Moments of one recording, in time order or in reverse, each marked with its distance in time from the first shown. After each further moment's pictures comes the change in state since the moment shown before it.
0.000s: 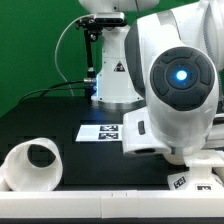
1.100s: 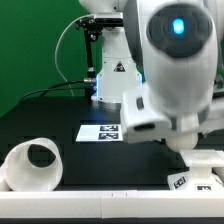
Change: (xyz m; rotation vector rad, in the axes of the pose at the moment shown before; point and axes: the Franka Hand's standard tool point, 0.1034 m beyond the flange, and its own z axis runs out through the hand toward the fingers) arm -0.026 -0.006 -0.047 -0.008 0.220 -0.044
